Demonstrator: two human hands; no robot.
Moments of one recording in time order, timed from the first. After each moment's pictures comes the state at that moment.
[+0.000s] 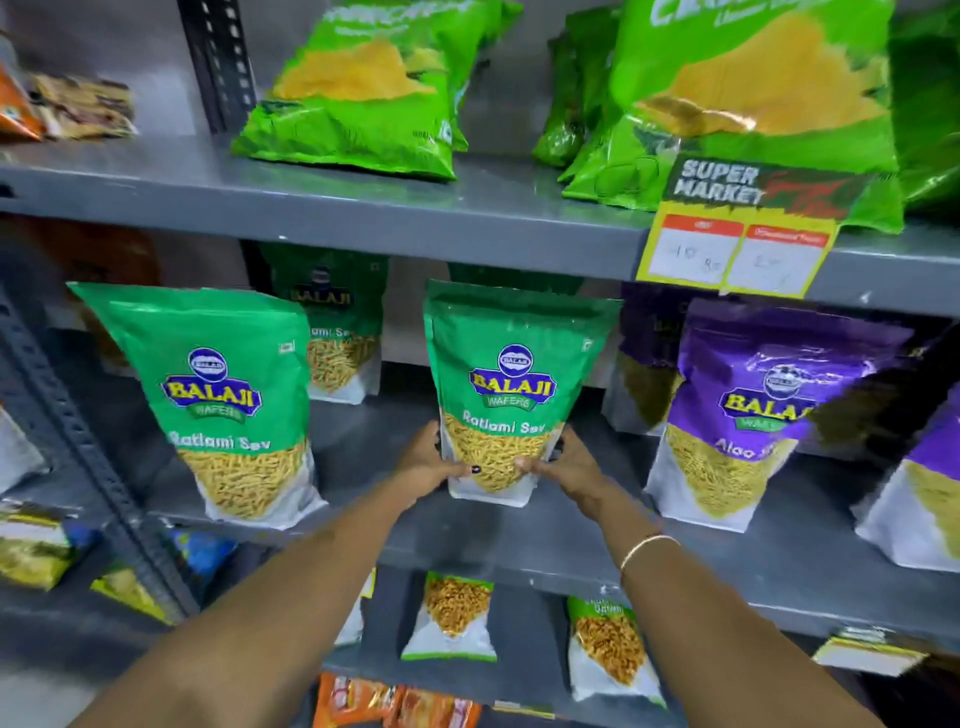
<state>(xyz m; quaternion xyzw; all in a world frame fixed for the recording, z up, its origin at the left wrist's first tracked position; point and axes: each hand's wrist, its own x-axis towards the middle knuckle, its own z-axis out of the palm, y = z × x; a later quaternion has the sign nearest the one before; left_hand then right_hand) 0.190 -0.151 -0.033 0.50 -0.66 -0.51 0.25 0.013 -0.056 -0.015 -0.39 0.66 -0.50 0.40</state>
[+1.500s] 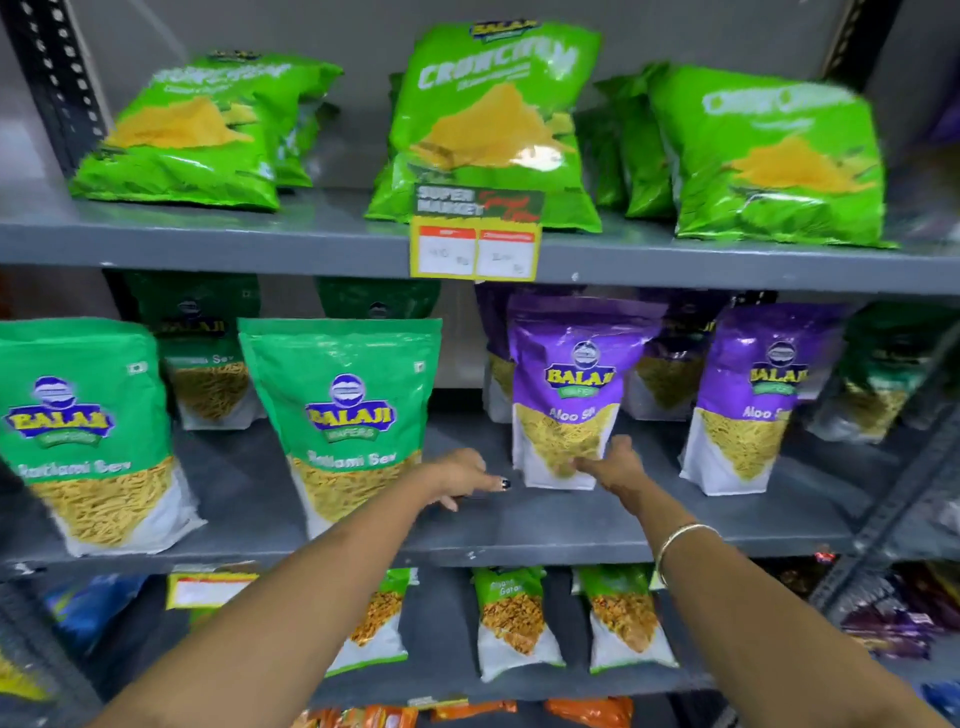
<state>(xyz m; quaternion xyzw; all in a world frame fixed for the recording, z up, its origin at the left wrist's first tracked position) 0.052 -0.022 0.017 0.41 -0.79 -0.45 -0.04 -0.145 0.088 -0.008 -0.27 0.83 -0.44 0.22</state>
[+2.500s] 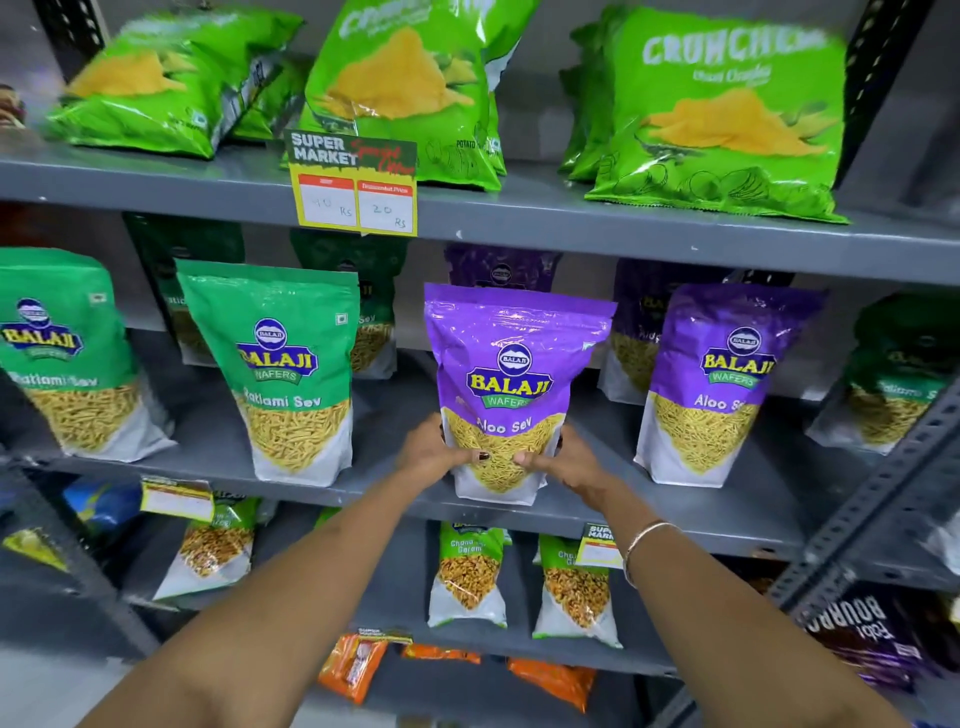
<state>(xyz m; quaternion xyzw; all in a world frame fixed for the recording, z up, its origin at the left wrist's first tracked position) -0.007 0.044 -0.015 0.49 -0.68 -0.47 0.27 -0.186 0.131 -0.019 -0.44 0.65 -0.48 0.39</state>
